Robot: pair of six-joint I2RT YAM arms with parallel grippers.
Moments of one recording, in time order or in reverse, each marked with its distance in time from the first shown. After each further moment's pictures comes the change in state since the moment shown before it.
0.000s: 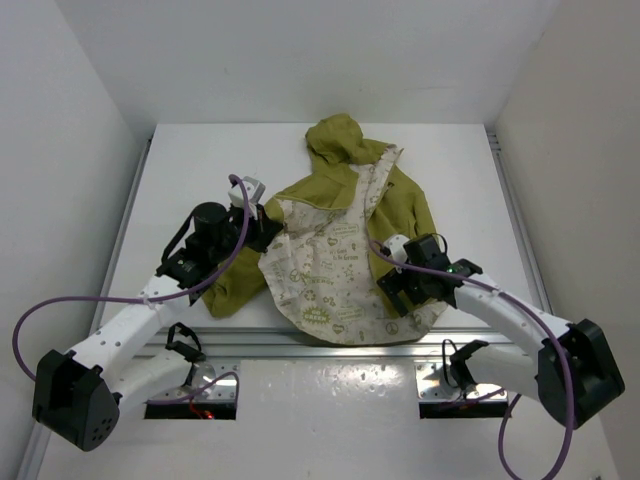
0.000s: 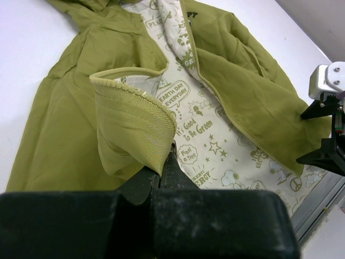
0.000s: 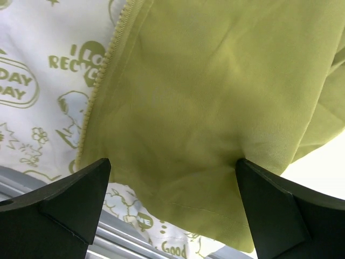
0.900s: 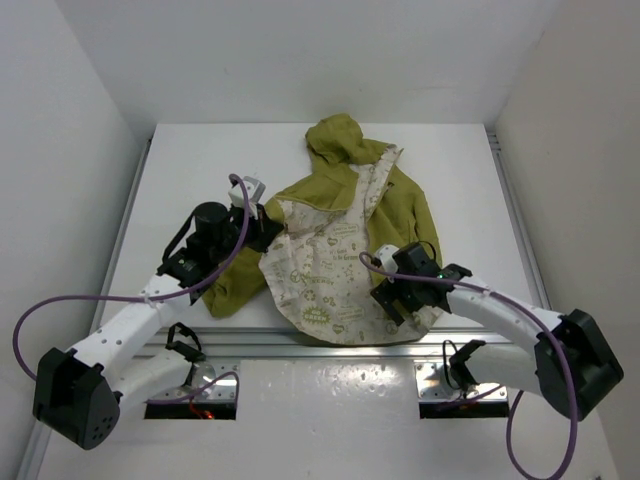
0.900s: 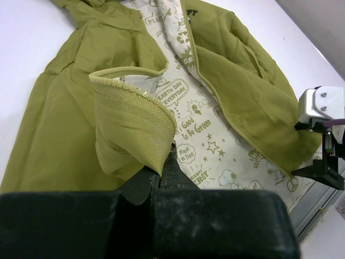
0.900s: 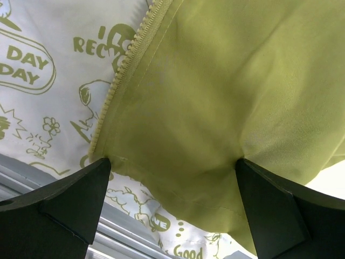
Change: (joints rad) left arm 0.000 0.008 0.000 0.000 0.000 -0.019; right arm 0.097 0.026 -0.029 0.015 0.021 0.014
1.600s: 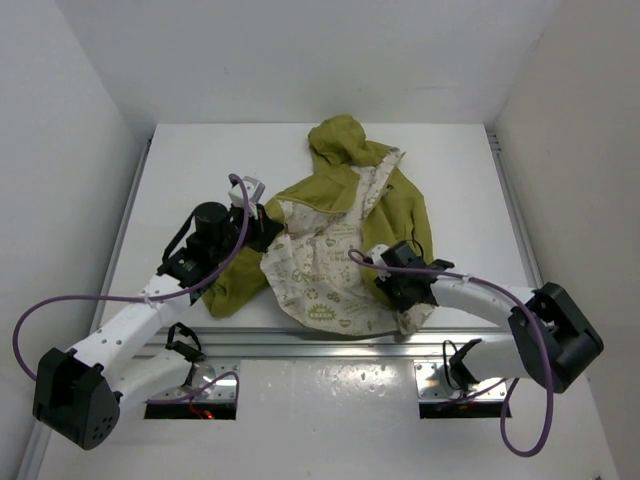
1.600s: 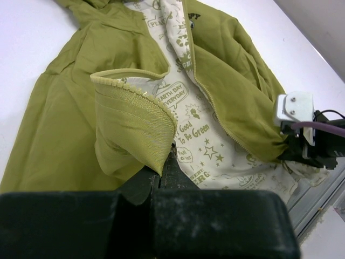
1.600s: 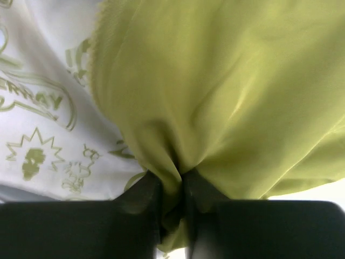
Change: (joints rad) left arm 0.000 0.000 0.000 0.002 0.000 -0.004; right arm 0.026 0.172 0.019 0.099 0.005 0.045
